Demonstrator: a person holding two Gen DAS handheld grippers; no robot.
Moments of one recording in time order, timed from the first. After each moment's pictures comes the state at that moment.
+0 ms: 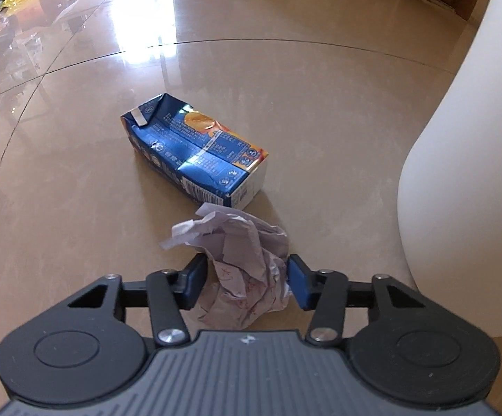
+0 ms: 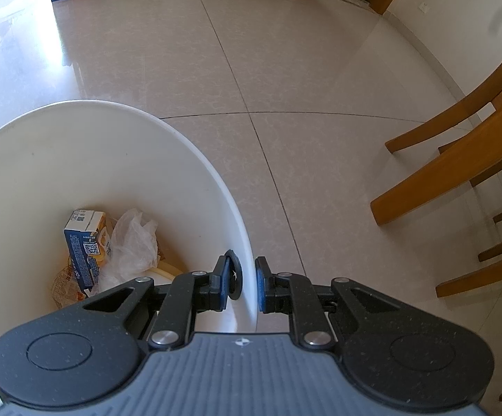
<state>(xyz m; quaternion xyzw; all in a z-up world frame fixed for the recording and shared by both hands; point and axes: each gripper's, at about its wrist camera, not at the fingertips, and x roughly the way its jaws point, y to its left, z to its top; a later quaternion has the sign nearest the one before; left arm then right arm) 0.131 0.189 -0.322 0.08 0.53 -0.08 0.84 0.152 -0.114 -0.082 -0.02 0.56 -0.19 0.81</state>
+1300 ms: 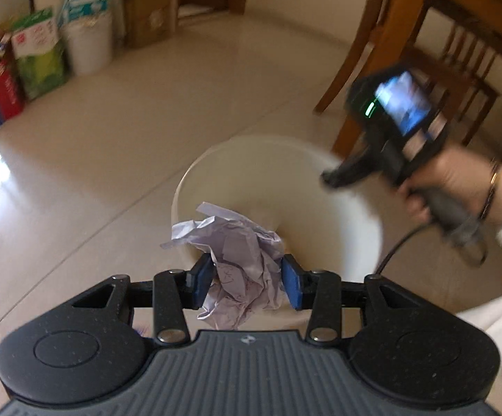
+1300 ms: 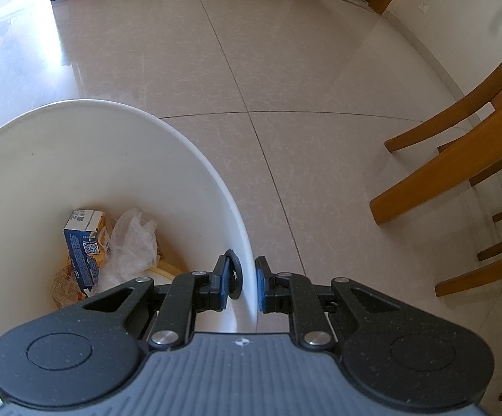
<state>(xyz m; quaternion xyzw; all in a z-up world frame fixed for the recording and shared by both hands) 0.104 0.081 -0.018 0.20 0.44 -0.42 0.77 0.152 -0.114 -0.083 -0.02 0.56 -0.19 0.81</state>
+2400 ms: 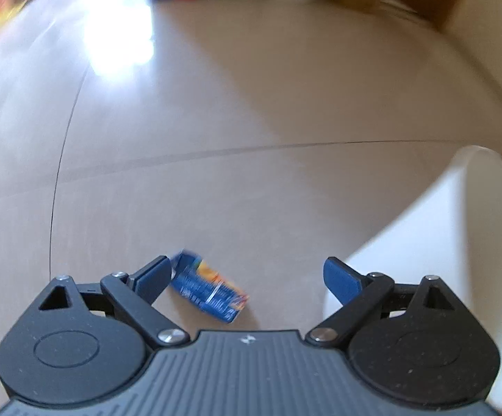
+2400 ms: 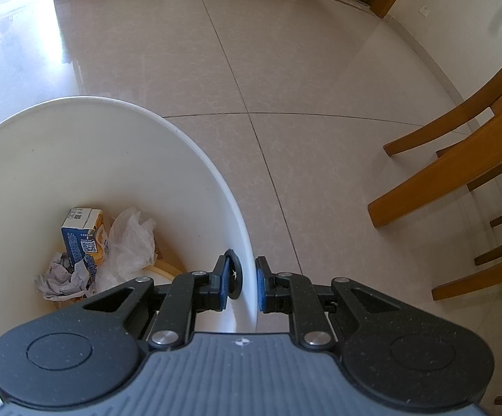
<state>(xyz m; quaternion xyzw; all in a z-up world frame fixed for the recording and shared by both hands) 0.228 0.168 -0.154 0.06 0.54 -0.11 0.83 0.153 -0.110 -0.085 -0.03 0.56 -0.19 0.81</state>
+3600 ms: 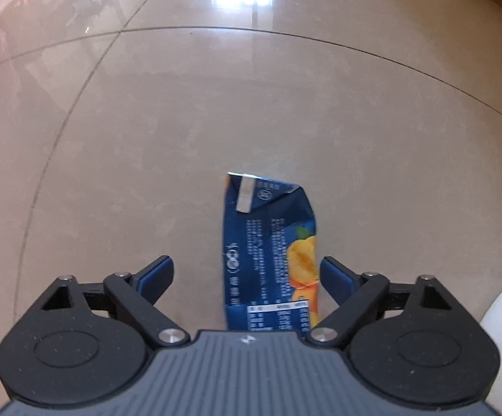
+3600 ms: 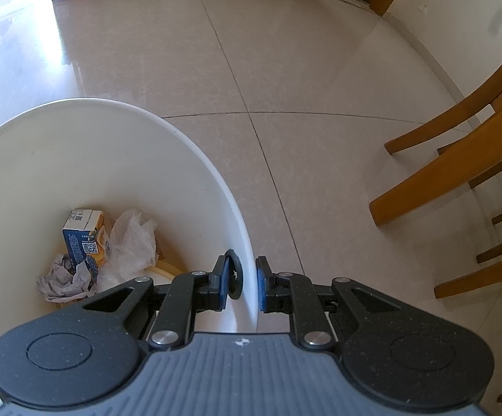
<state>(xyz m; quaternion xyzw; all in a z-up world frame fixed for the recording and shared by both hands) 0.243 0.228 -0.323 0.02 0.60 0.09 0.80 0.153 -0.112 -0.084 -0.02 0.56 -0.19 0.81</state>
